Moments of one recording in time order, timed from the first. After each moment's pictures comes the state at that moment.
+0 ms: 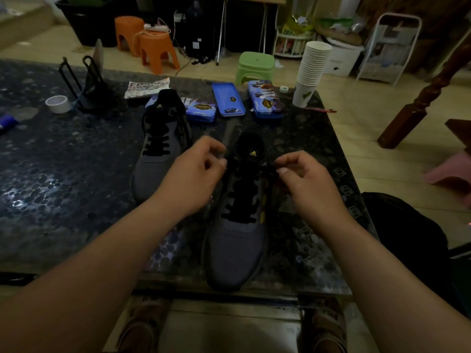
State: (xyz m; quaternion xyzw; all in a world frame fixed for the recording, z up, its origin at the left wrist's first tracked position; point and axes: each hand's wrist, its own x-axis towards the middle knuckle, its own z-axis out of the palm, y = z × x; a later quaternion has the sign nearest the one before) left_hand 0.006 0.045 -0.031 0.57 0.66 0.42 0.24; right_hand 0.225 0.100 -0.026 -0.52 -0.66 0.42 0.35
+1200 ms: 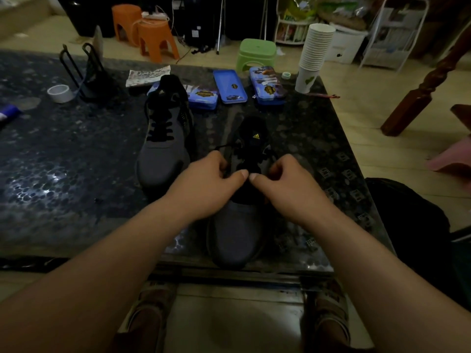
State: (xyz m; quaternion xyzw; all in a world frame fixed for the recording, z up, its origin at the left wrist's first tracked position) left_hand 0.024 0.023 -0.041 0.56 0.76 0.24 0.24; right_hand 0.206 0.069 -0.028 -0.60 -0.70 0.36 0.17
